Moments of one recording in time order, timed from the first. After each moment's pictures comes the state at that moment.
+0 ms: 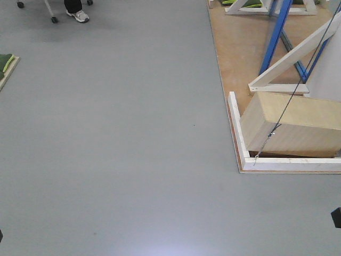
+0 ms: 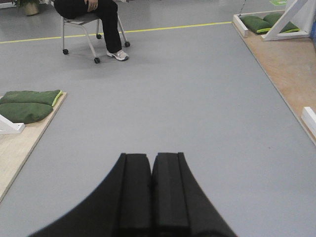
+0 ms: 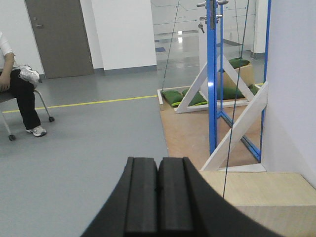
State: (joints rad) left arm 0.05 -0.01 0.03 0.03 0.37 0.03; right arm -0.06 -0.01 0.03 -0.03 0.13 0.12
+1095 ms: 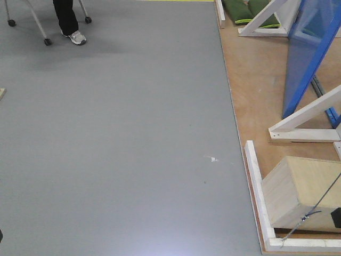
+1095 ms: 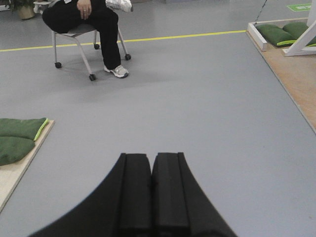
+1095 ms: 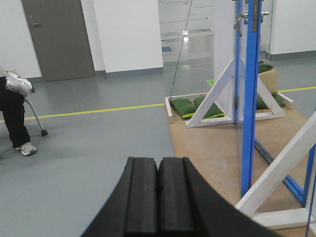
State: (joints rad) left arm 0.05 -0.01 0.03 0.03 0.37 0.03; right arm -0.06 -0.01 0.03 -0.03 0.13 0.12
